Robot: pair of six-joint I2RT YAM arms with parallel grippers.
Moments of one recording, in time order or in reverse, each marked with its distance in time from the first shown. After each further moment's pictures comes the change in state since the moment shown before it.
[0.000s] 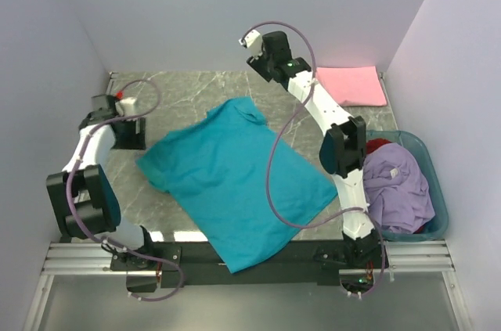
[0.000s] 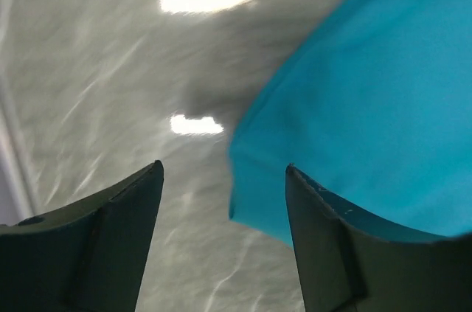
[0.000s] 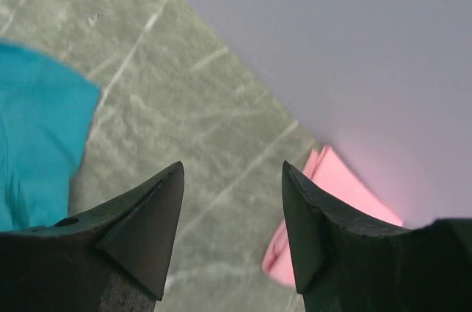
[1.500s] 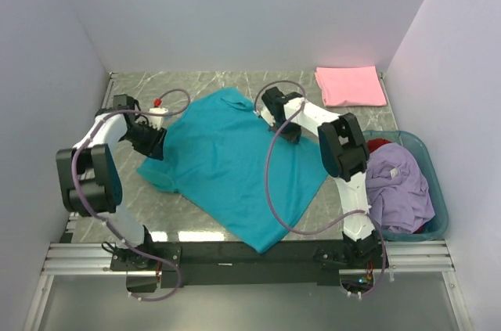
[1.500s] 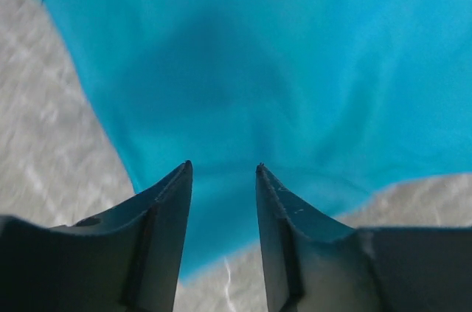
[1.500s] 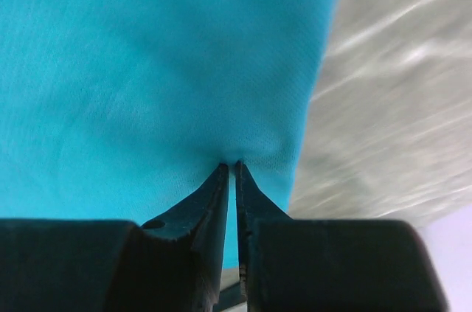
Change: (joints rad) left arm -0.044 0.158 0.081 -0.248 0.282 0.424; right arm 0.014 -0.108 -0.636 -0.389 0.076 0.166
